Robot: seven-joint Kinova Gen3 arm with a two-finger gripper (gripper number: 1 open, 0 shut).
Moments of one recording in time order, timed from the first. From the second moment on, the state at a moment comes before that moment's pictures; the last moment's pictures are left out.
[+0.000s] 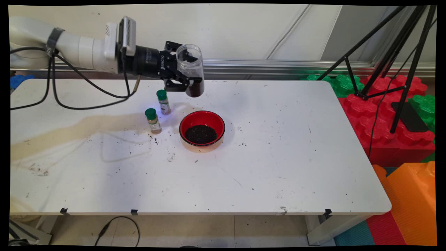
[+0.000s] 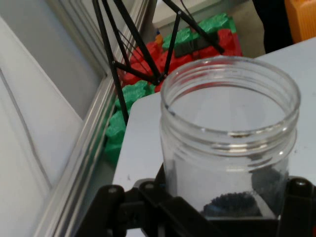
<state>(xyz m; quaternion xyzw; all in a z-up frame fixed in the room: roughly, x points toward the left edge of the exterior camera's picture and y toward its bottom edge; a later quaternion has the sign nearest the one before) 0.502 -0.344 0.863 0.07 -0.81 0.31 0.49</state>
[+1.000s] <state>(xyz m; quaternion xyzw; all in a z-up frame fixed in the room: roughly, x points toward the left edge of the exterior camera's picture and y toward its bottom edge) 0.520 -0.294 0.888 0.15 -0.81 0.21 0.53</state>
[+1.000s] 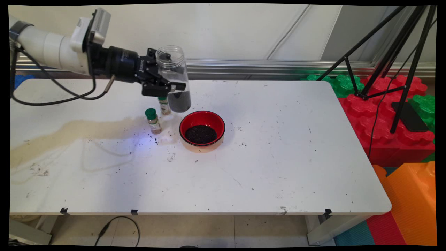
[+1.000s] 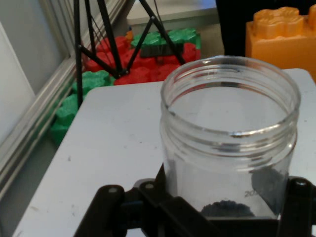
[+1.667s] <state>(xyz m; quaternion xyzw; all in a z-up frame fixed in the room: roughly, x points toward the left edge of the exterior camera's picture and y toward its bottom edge) 0.540 -0.269 0.871 0.13 -0.82 0.19 0.53</state>
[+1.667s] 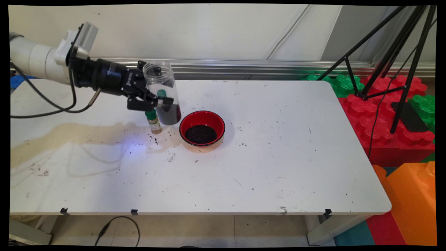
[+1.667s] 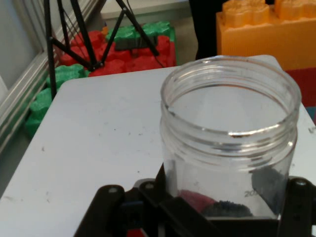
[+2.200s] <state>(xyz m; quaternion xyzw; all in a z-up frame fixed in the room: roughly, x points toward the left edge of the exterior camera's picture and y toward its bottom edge) 0.555 -0.255 0.841 0.11 -0.82 0.18 0.52</state>
